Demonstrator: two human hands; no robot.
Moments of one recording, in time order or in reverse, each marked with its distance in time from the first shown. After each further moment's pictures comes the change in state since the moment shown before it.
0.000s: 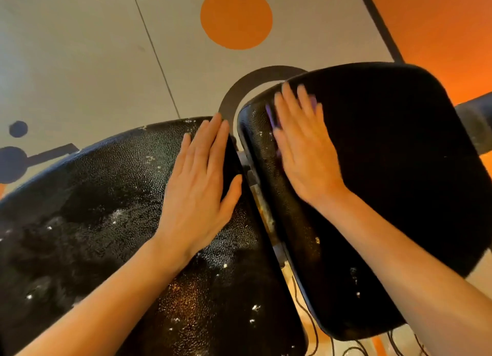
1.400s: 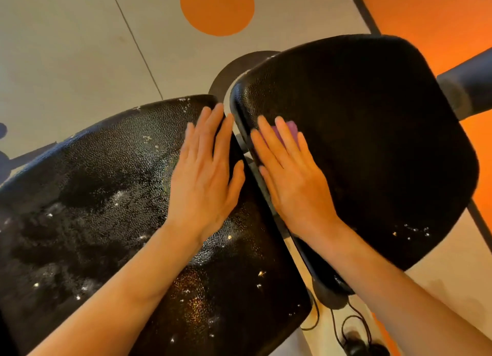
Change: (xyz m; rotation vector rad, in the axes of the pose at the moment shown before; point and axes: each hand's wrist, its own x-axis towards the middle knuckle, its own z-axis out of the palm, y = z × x) left_hand -0.016 0.009 0.005 -0.051 0.000 0.066; right_hand -0.085 -0.029 0.012 -0.291 -0.107 -0.026
